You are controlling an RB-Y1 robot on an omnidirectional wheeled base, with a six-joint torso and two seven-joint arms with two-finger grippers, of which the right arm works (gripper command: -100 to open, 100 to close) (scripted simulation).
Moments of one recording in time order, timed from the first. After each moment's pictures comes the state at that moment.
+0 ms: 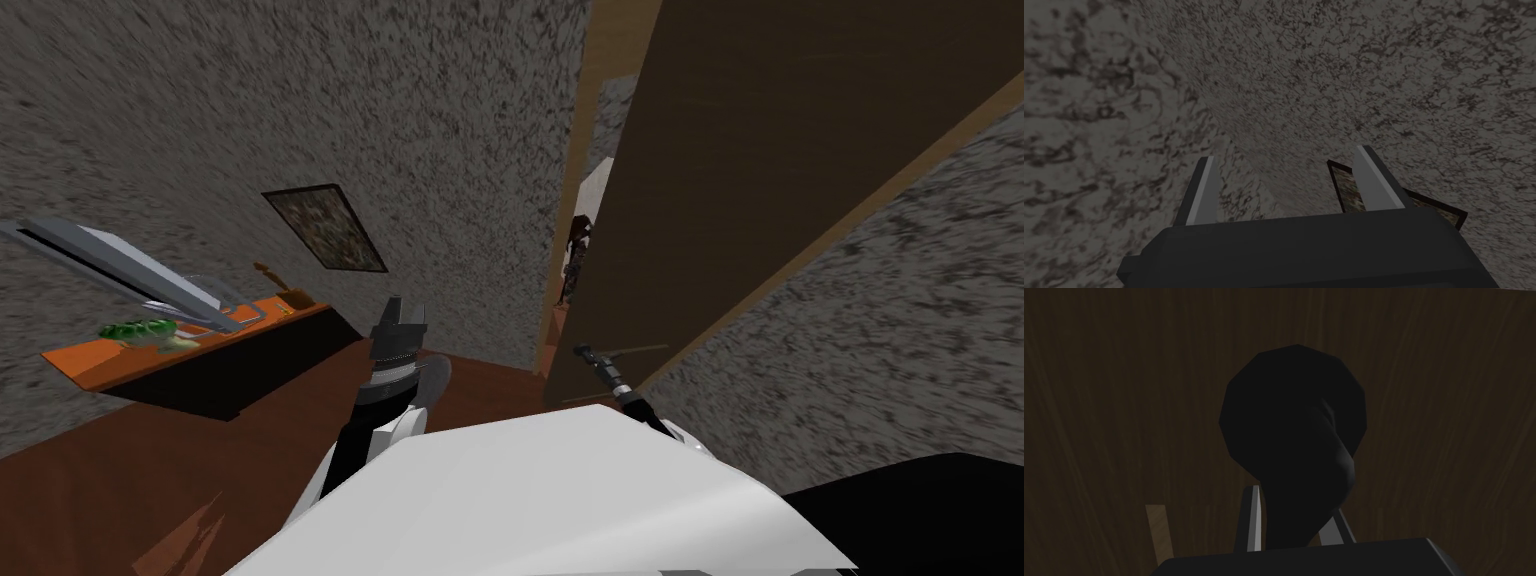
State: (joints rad) arm 0.19 -0.62 0.22 -0.84 -0.30 -0.95 -0.29
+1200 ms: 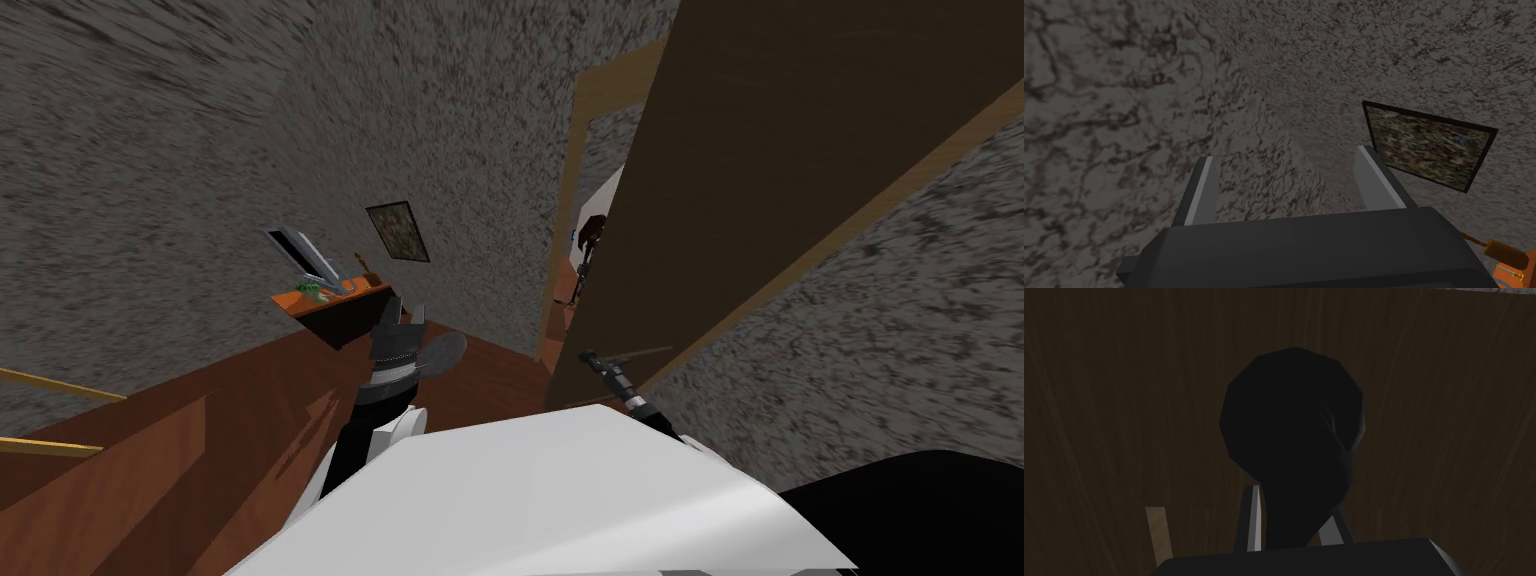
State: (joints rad) arm 0.23 -0.67 0.28 -0.79 -0.32 -1.08 -0.33
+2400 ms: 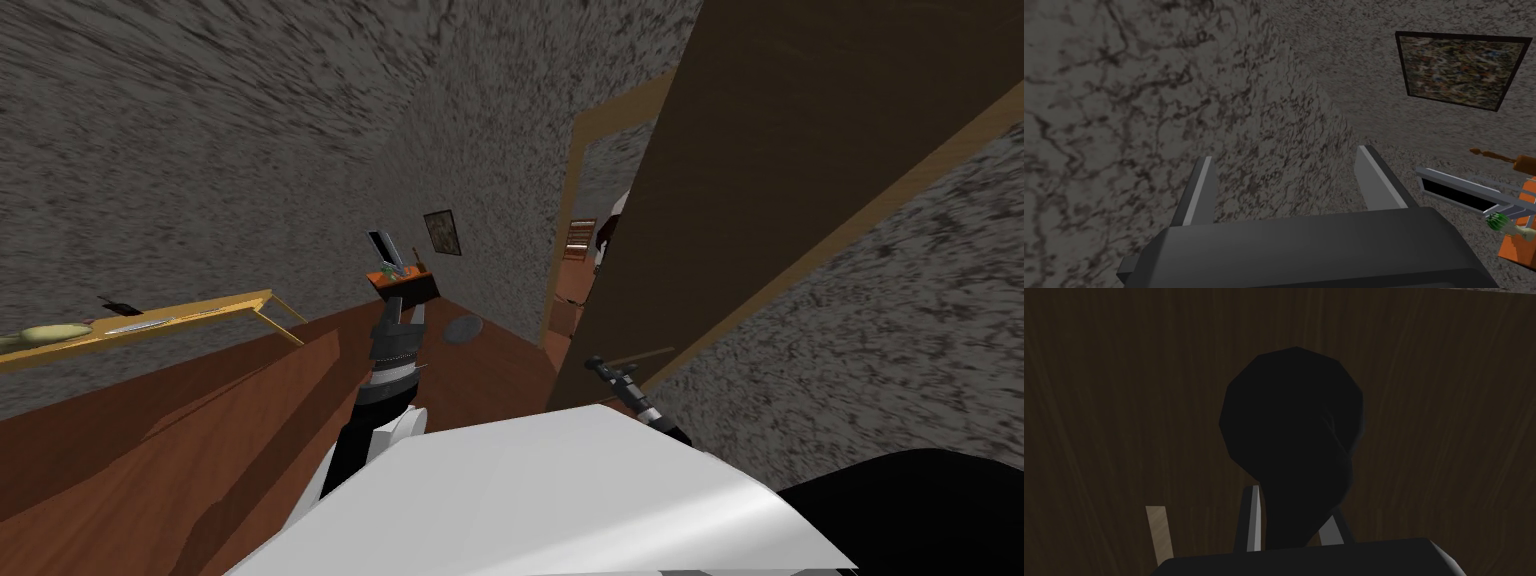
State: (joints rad) arm 0.26 -0.70 0.32 -0.71 -0.33 -1.20 -0.36
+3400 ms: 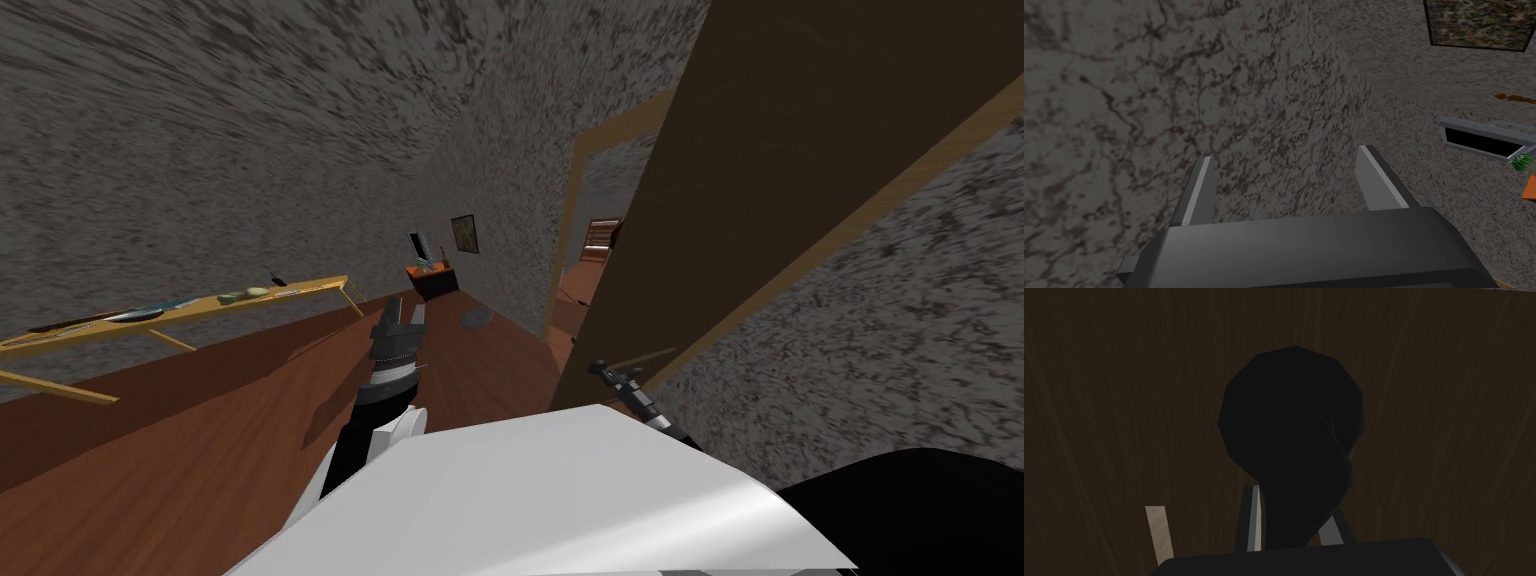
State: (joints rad) arm 0.27 -0.70 0.34 -0.66 -0.34 -1.27 -0.38
